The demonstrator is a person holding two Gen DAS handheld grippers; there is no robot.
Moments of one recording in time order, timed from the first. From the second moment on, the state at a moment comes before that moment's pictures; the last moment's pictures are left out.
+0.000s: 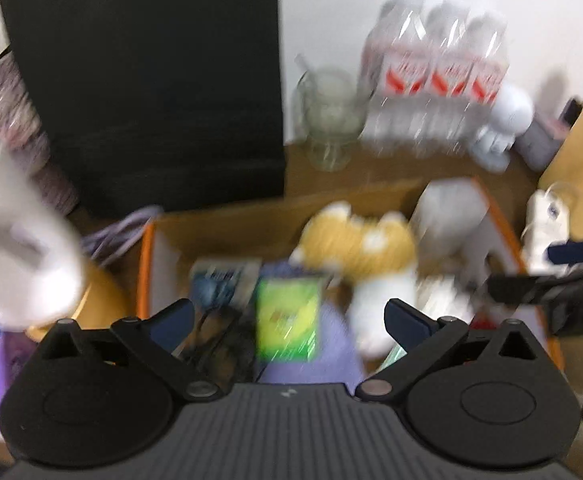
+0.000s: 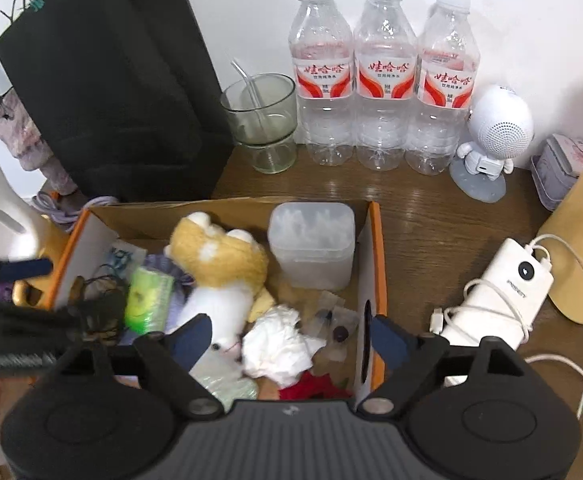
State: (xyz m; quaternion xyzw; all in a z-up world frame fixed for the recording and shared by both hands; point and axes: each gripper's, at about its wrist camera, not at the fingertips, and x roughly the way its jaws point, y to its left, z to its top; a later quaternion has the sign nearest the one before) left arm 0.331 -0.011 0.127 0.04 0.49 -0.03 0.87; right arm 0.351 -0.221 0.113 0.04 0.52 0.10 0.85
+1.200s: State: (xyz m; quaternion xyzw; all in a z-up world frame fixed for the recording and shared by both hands) left arm 0.142 -0.014 0.141 0.03 0.18 -0.01 0.98; right arm 0.163 -0.210 0.125 0.02 0.25 0.14 0.96
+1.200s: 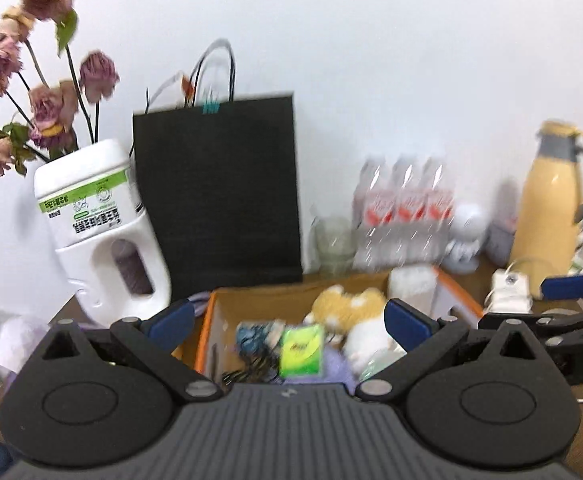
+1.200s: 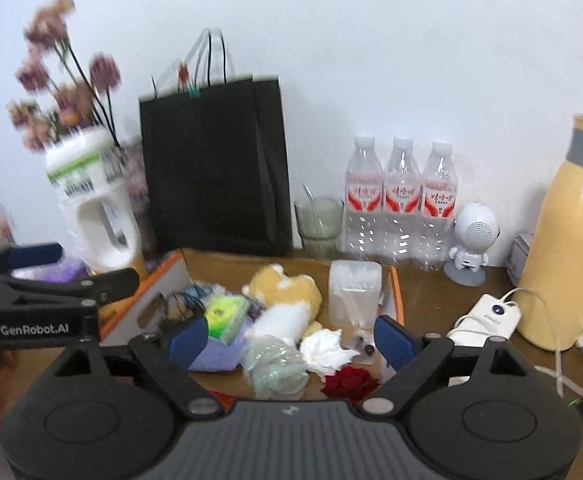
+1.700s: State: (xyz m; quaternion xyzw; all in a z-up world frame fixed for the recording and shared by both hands) left arm 0.134 -0.069 0.027 0.09 0.27 -0.20 0.94; right arm 0.105 -0.278 0.025 0.07 0.25 0.09 0.96
